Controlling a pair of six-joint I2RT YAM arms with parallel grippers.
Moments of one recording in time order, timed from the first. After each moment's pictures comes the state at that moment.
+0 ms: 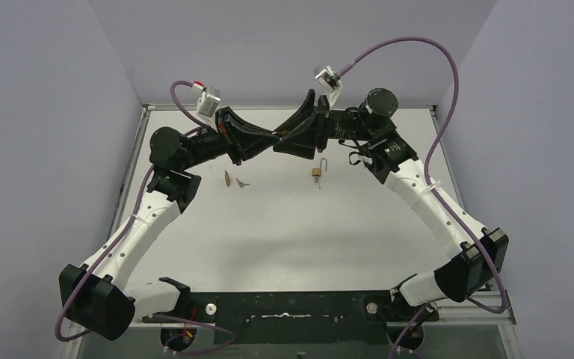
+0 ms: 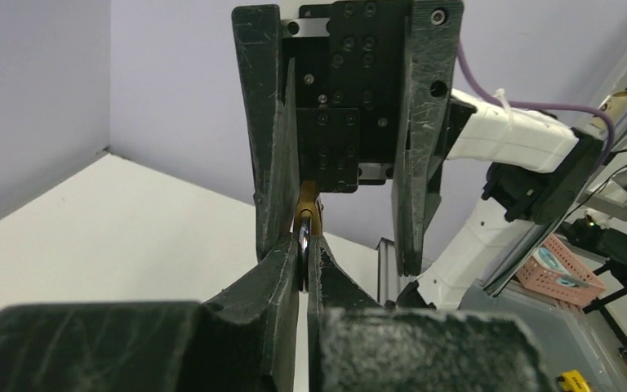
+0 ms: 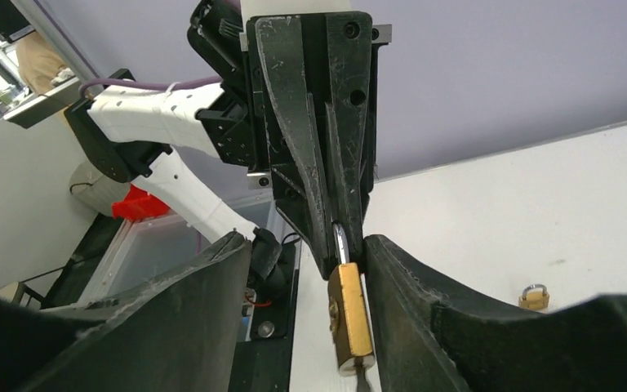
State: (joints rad) left arm -0.42 1.20 1.08 0.61 0.84 -0.72; right arm 0.54 1.45 1.48 0.23 -1.06 0.56
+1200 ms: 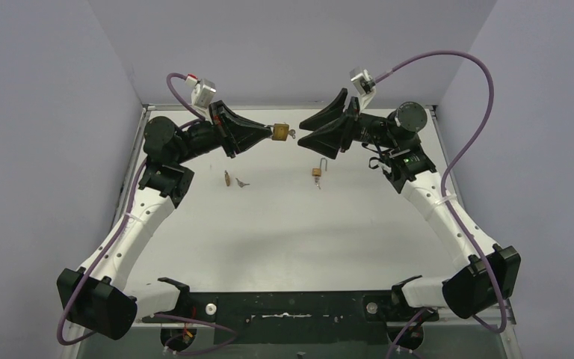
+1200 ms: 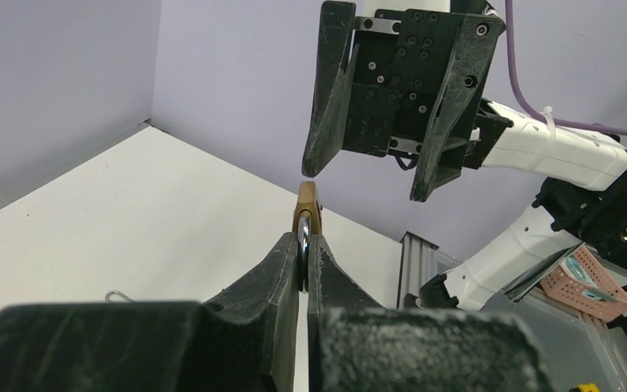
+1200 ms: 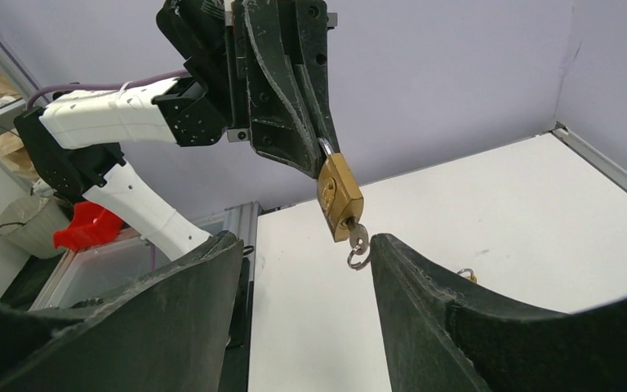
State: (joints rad) left arm -0.36 1.21 1.14 0.41 0.84 -0.65; right arm 0.39 1.32 1.27 0.41 -1.04 0.60
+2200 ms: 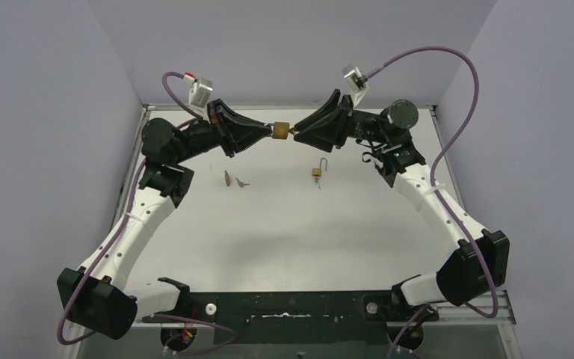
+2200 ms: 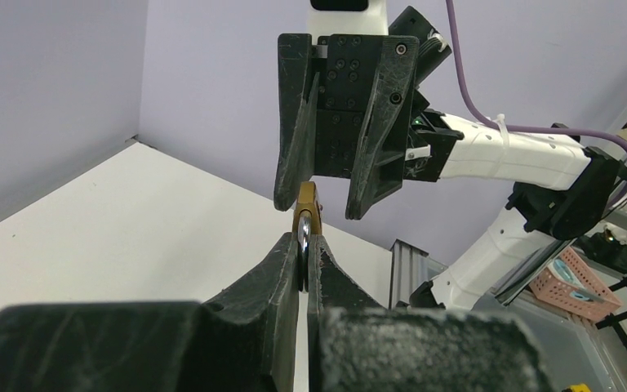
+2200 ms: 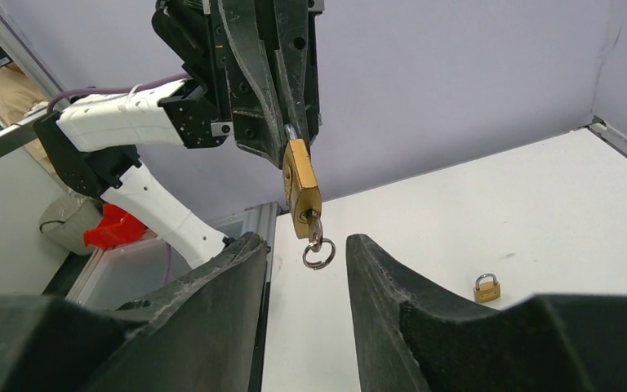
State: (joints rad) left arm -0.36 1.21 1.14 0.48 0.85 -0.70; right arm 0.39 1.40 1.27 0.53 -1.08 0.70
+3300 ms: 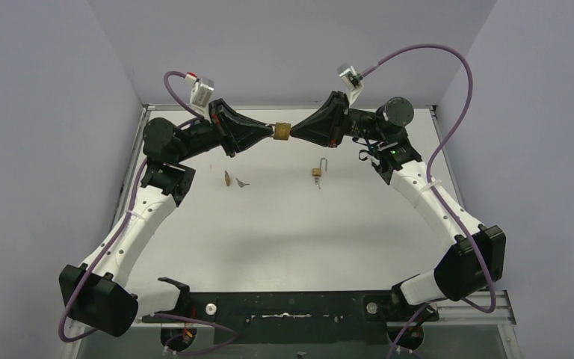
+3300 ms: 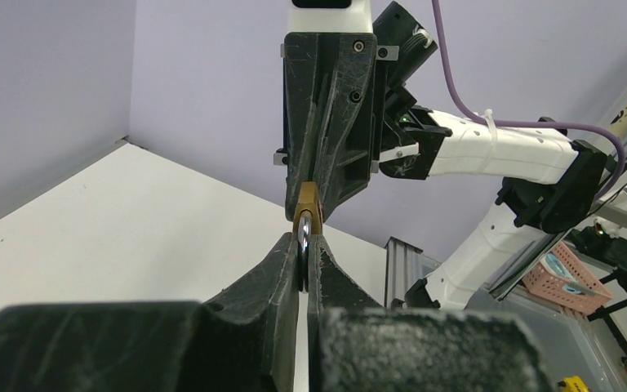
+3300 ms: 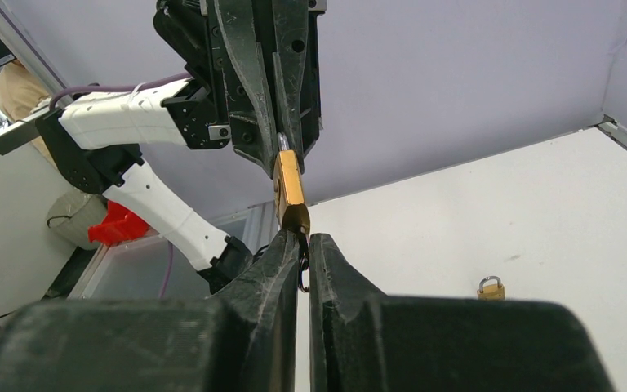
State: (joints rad) left arm -0.36 1.23 1.14 0.52 0.87 -0.72; right arm 0.41 1.44 1.30 0.53 -1.08 0.70
